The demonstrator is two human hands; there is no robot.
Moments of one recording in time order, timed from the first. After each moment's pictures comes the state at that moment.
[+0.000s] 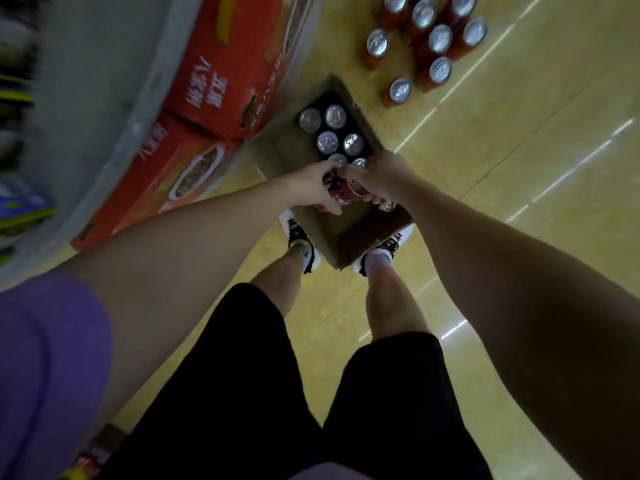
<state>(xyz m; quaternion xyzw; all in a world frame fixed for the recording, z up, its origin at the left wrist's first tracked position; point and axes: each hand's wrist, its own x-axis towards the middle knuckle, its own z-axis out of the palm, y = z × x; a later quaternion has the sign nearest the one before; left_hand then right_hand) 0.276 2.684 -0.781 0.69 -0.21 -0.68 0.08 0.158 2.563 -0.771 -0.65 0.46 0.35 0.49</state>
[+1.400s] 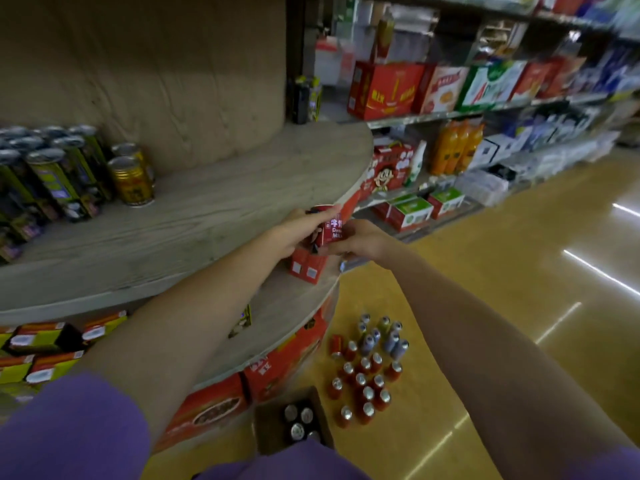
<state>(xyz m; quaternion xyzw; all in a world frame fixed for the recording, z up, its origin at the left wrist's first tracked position) 0.346 2.645 -0.127 0.72 -0.17 -0.32 0.59 0.253 2.514 -0.126 -0.85 0.16 0.04 0.50</state>
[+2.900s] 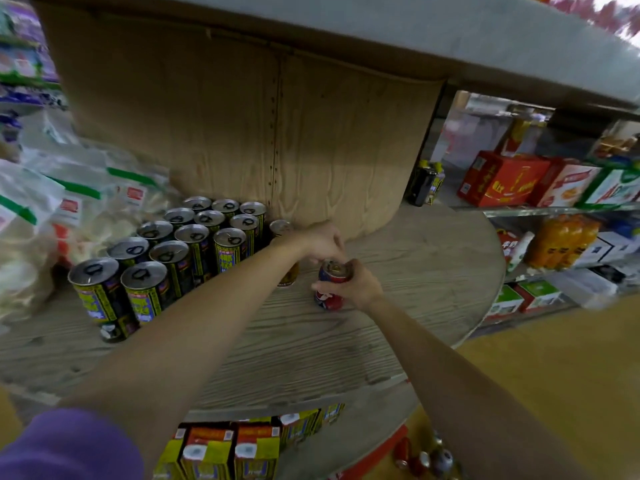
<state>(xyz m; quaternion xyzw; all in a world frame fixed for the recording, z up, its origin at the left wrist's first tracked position) 0.590 2.850 -0.041 0.90 -0.28 -0.18 0.30 0.518 2.729 -0.119 -0.91 0.15 -0.02 0.39</state>
